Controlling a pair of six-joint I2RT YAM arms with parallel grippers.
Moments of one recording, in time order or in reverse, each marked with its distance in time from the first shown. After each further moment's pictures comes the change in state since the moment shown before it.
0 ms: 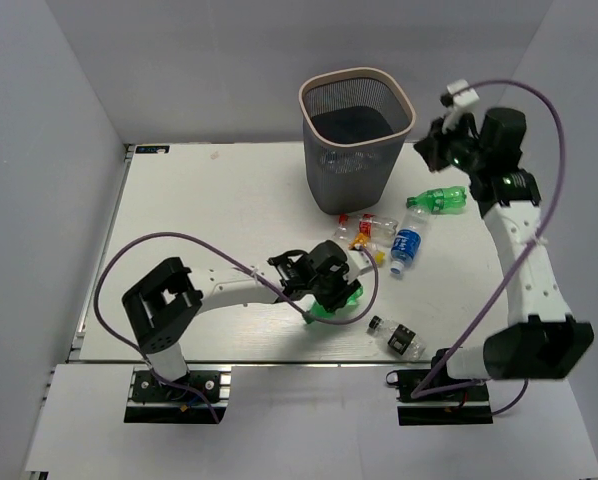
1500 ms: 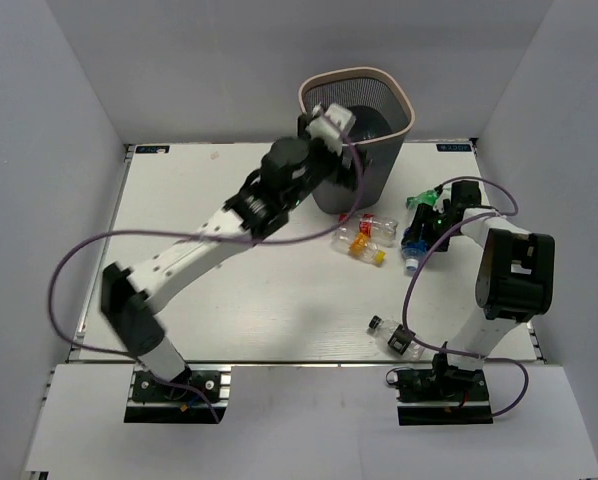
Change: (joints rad) left arm 0.230 -0.017 0.647 0.214 -0.260 0.061; right arm -0.190 0.345 -0.491 -0.034 0.101 0.306
